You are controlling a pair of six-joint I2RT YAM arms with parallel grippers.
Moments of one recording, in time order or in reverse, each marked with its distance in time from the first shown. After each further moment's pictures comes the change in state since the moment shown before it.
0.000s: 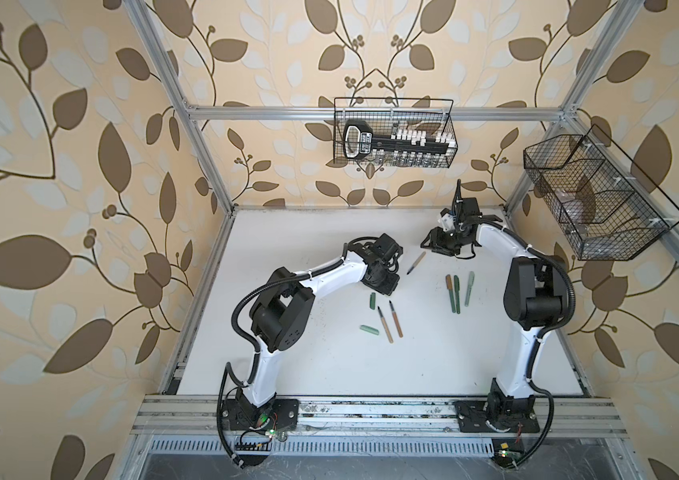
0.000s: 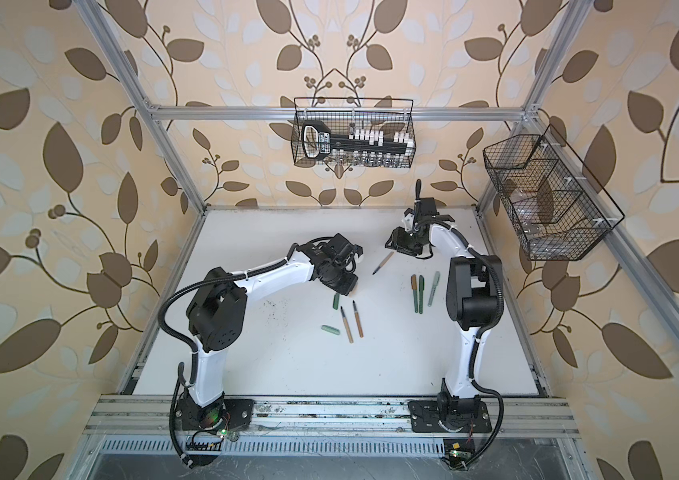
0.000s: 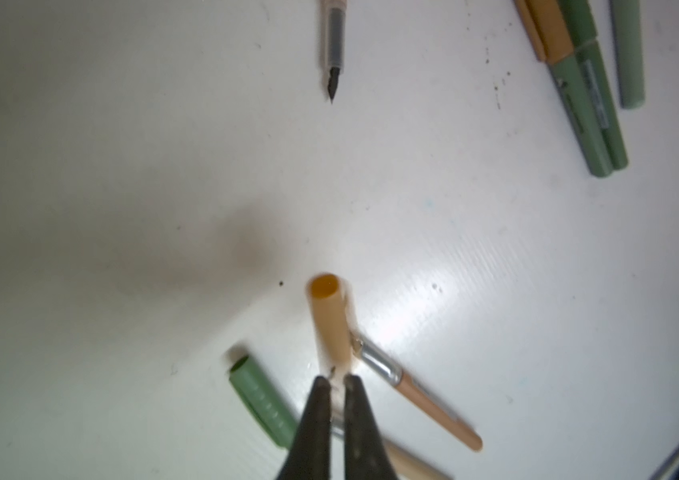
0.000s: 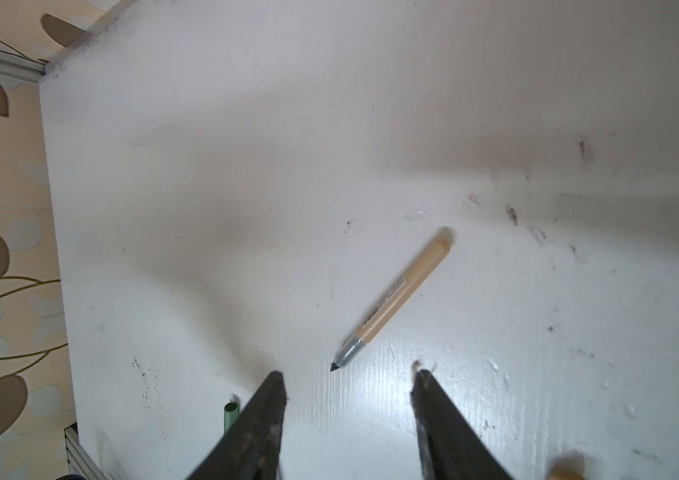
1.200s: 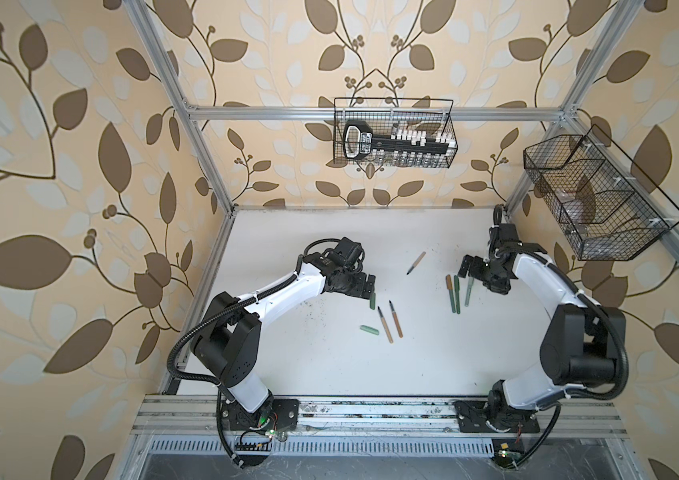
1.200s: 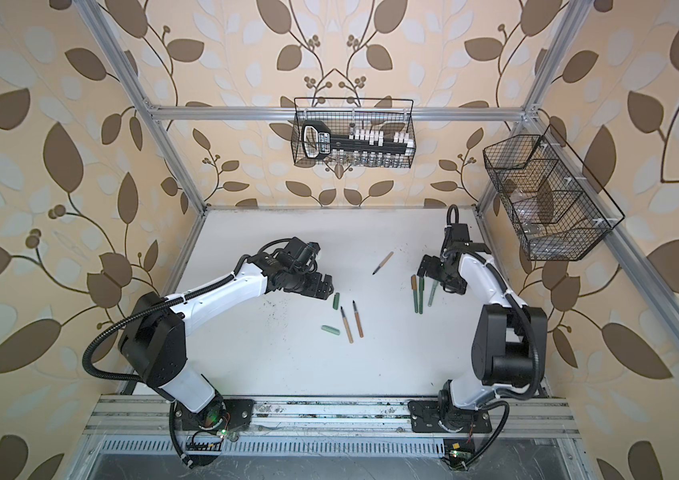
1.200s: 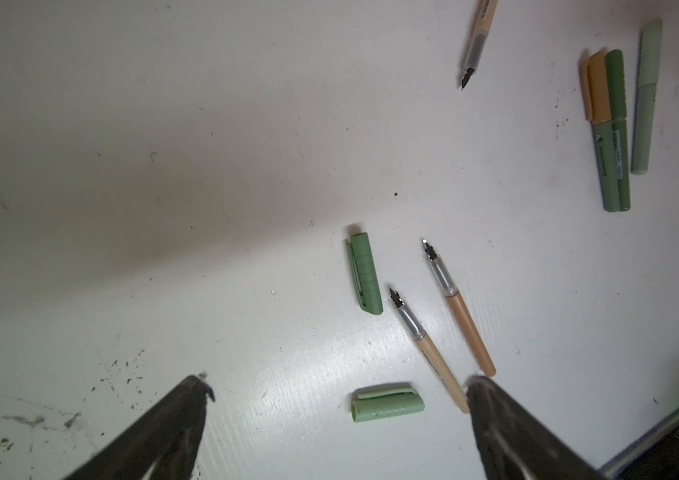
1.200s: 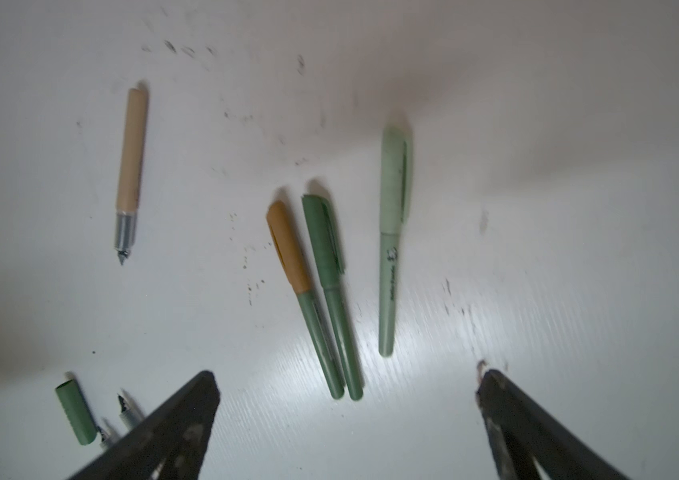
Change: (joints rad) left arm 0.125 -0.352 -0.338 0.075 -0.066 -0.224; right arm -0.109 -0.531 -0.514 -0.164 0.433 0.134
